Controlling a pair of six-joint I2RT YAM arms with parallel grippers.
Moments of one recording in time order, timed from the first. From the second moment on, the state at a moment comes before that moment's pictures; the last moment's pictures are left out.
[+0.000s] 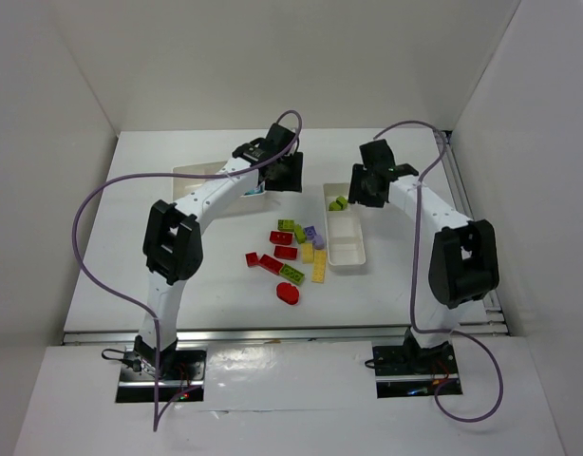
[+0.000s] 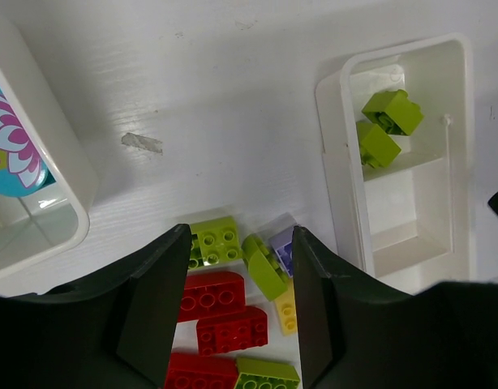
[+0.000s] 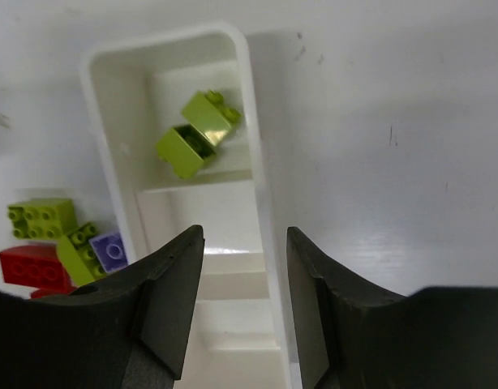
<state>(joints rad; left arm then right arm) -0.55 2.12 1.97 -0.73 -0.05 -0.45 0.26 1.70 1.30 -0.57 0.11 0.39</state>
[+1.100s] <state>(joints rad) -0.52 2.10 1.97 -0.78 -0.08 -0.45 0.32 2.09 1.67 -0.64 0.15 0.31</state>
